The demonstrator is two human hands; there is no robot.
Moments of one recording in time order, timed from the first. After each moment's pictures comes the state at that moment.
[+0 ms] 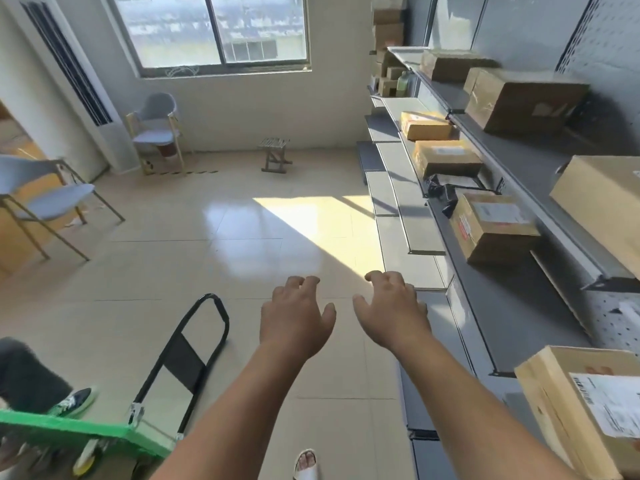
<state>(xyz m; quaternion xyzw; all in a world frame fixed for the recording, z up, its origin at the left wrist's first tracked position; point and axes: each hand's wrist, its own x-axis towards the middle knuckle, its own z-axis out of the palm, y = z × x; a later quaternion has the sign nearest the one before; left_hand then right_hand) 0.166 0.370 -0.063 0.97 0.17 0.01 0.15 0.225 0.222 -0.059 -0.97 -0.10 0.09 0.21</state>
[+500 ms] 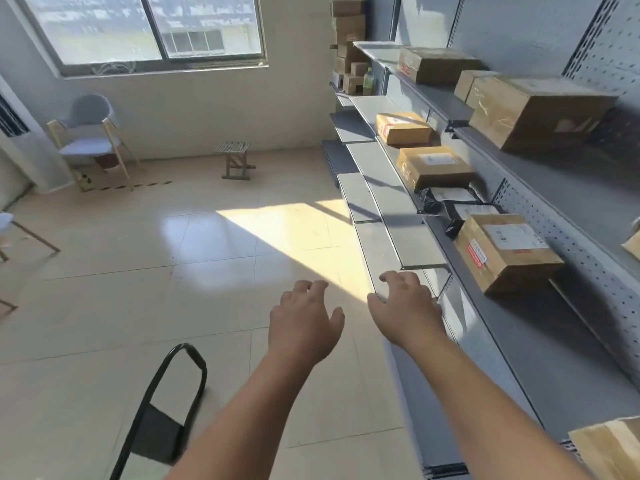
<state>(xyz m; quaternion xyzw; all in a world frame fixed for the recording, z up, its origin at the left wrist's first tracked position) 0.361 0.477 -0.073 0.98 0.09 -0.01 0.19 0.404 0.314 -0.062 -0.98 0.00 0.08 0.20</state>
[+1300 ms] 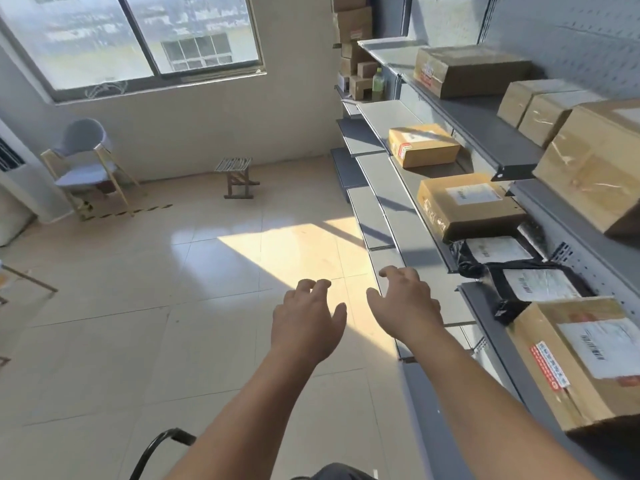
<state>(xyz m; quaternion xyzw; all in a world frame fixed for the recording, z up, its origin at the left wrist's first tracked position) 0.699 0.502 -0.076 0.98 0.09 -0.02 0.16 0.753 0.345 -0.077 -0.96 0.00 0.09 0.25</state>
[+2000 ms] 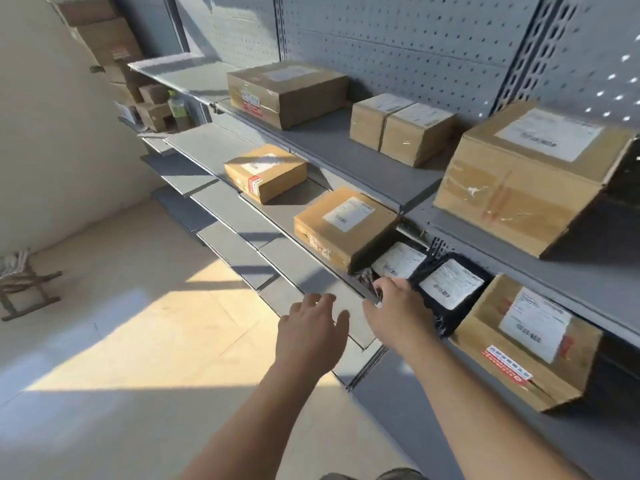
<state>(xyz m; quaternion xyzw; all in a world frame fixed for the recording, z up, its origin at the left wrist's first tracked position) 0.984 0.446 -0.101 0.95 -0.24 -0.11 0.14 0.931 0.299 -0.087 -0.92 0.30 0.04 0.24</state>
